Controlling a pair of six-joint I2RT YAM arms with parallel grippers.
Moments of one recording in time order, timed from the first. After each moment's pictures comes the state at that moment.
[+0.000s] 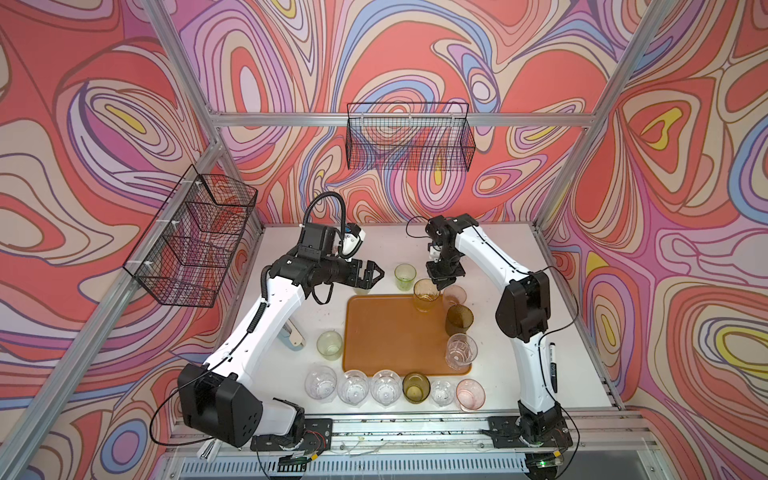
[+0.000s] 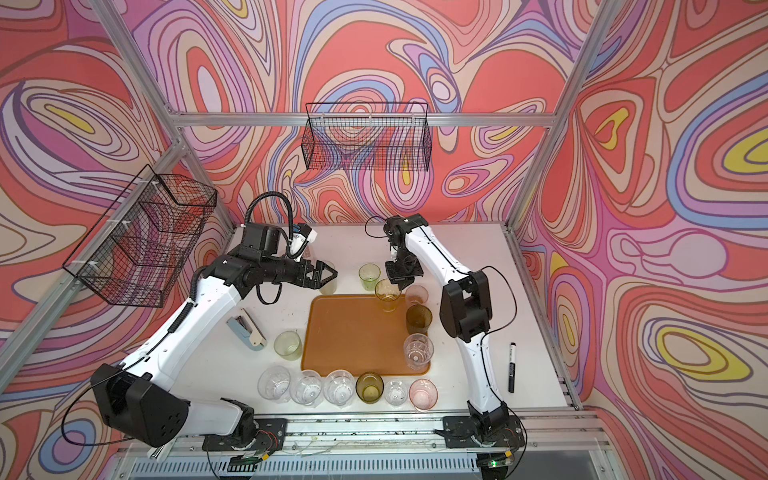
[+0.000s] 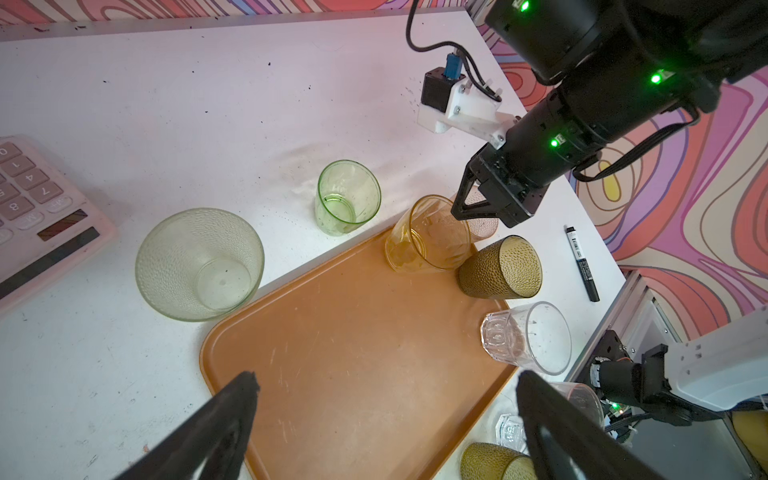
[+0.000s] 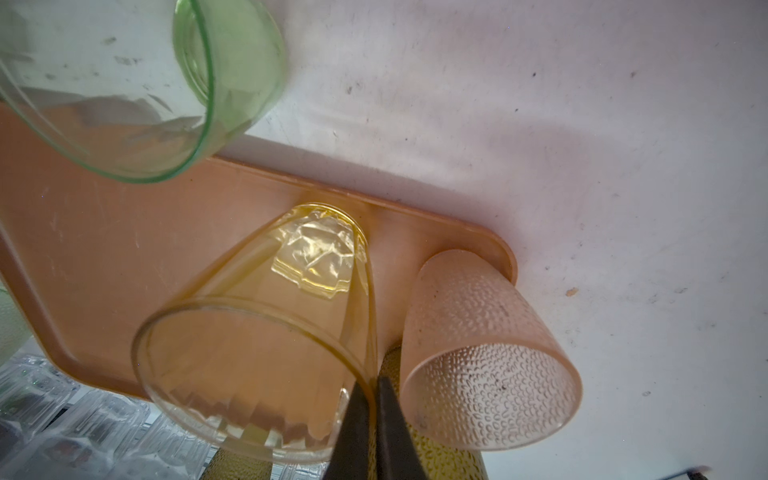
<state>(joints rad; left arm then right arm) -0.32 1.39 1.35 -0.74 0.46 -0.13 0.42 2.24 2.15 -1.50 -0.12 0.22</state>
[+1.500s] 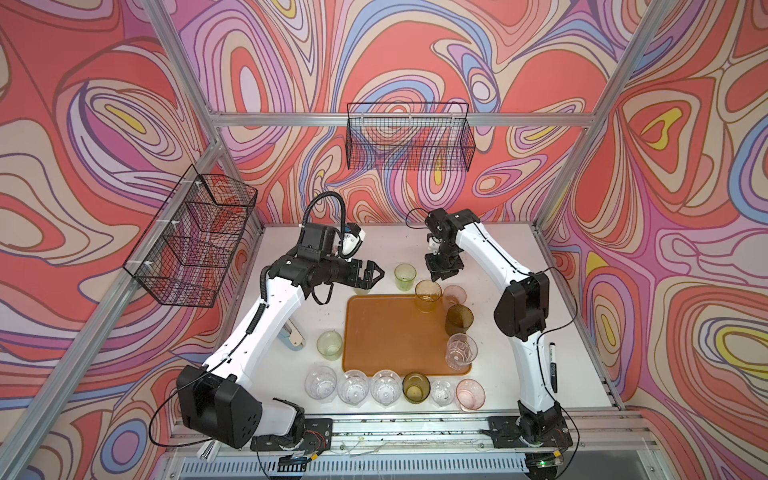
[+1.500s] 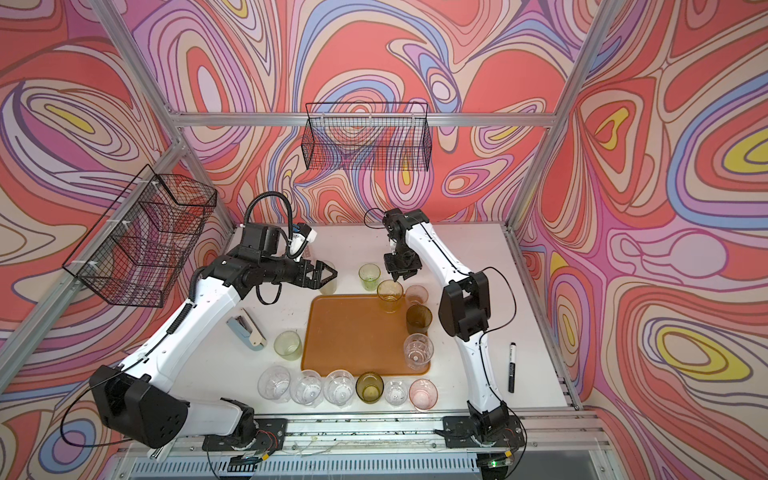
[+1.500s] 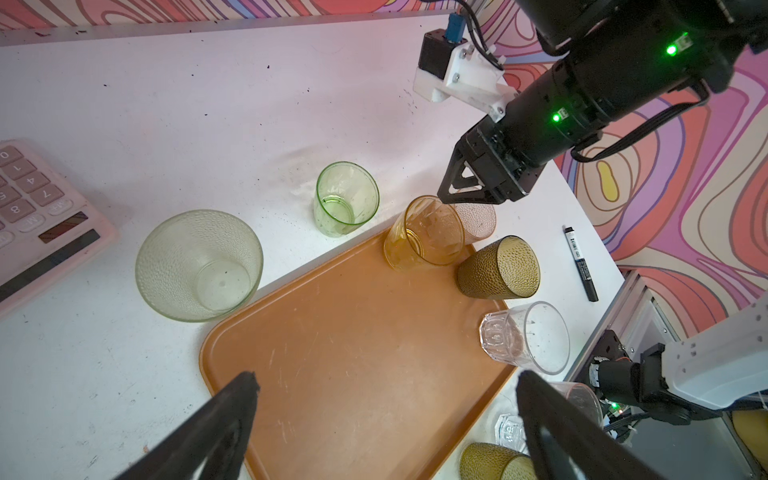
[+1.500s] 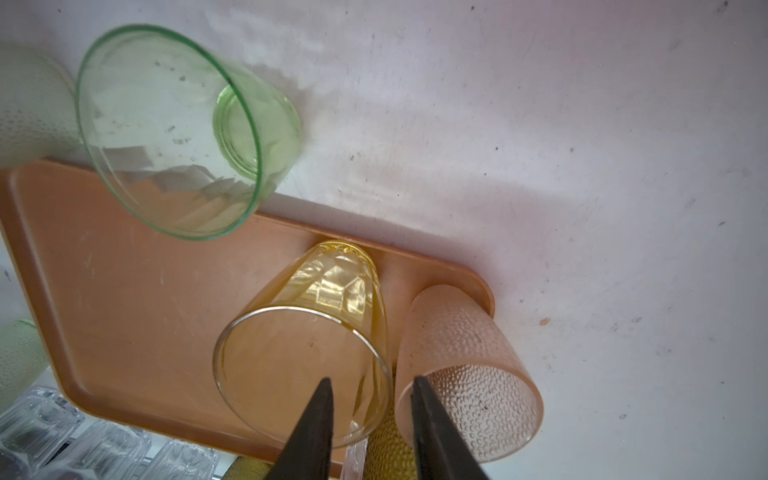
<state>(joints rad) -0.33 1.38 1.35 -0.74 0.46 -0.13 0.43 2.25 2.24 -1.46 -0.09 0.23</state>
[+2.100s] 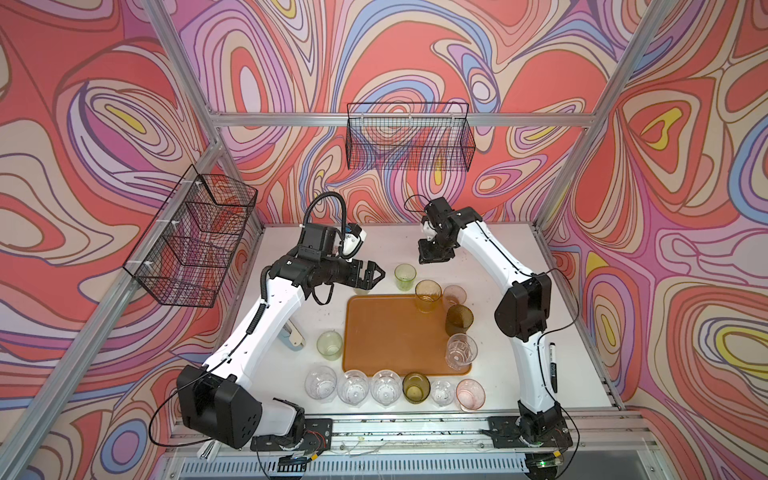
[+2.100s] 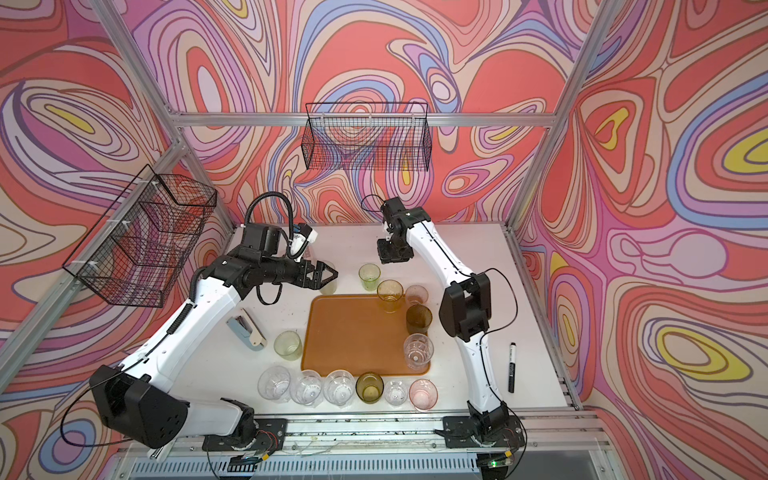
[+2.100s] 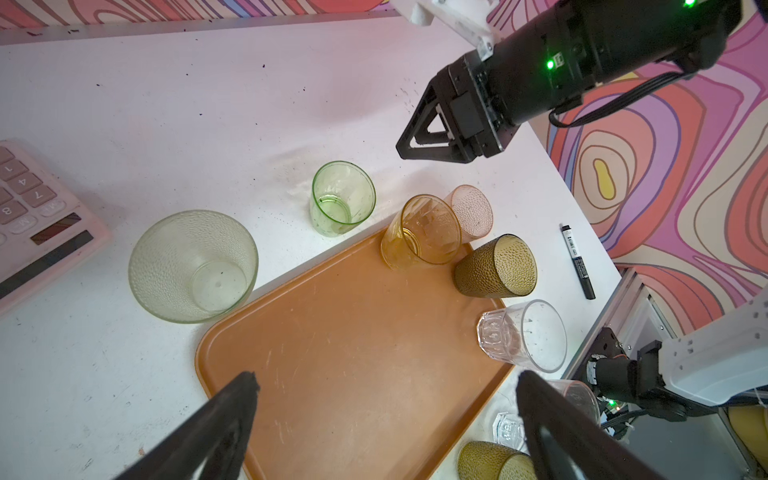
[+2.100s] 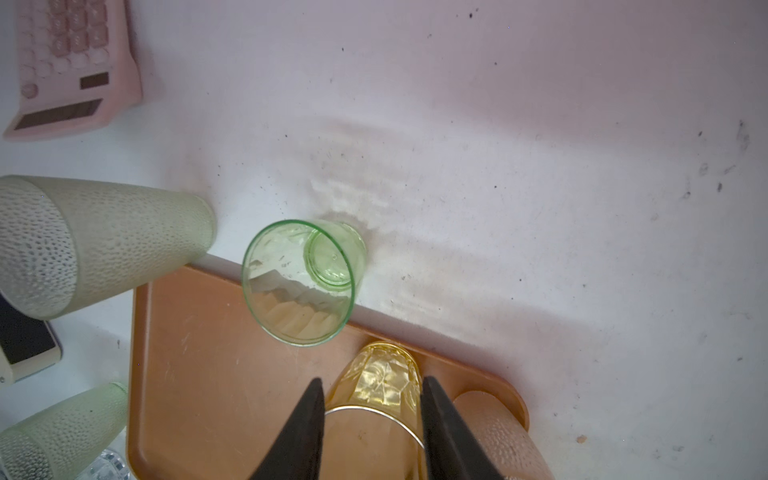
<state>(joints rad) -0.33 1.38 1.35 -0.74 0.47 -0.13 0.43 2.25 2.28 -1.22 -0.15 0.25</state>
